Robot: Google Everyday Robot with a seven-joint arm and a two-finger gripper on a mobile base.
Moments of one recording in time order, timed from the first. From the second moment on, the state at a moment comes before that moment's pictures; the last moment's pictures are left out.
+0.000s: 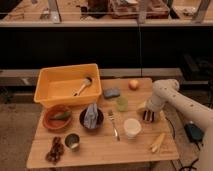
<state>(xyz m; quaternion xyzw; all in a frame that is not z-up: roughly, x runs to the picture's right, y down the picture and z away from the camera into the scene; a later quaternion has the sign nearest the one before) 0.276 0.158 0.901 -0.25 -0.23 -0.49 0.80</state>
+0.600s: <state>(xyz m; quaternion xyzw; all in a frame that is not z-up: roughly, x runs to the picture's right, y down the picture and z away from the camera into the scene) 0.279 0.159 0.901 -0.26 -0.23 -0.49 0.80</state>
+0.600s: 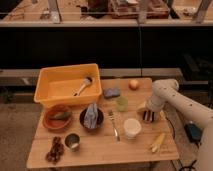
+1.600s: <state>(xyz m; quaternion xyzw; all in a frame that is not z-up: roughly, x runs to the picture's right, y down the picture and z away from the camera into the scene) 0.281 0.153 0.894 -0.26 -0.23 -0.49 0.80</state>
